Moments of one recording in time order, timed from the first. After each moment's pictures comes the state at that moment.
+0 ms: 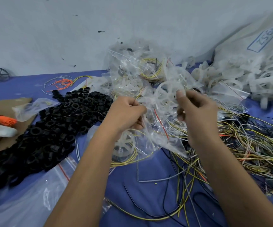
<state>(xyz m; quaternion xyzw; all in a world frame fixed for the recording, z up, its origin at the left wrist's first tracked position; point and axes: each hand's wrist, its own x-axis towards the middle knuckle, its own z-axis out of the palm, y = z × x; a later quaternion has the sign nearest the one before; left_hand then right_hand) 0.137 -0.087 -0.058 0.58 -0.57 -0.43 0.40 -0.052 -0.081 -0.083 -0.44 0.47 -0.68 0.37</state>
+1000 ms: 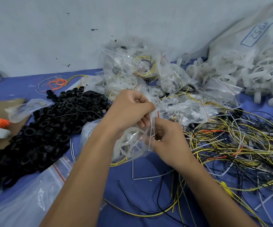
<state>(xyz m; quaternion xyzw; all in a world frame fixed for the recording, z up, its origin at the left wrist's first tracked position) 0.115 -0.074 -0.046 0.50 -0.62 -0.45 0.39 -0.027 -0.046 -0.134 -0.69 0.39 -0.51 0.33</state>
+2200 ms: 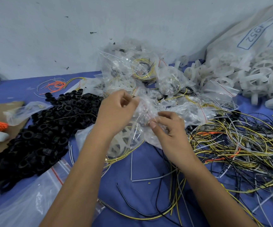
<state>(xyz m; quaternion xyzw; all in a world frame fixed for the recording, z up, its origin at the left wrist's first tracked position) 0.136 -0.094 -0.069 0.58 -0.64 -0.25 0.44 -0.038 -0.050 -0.129 -0.64 0.54 -0.47 0.27</state>
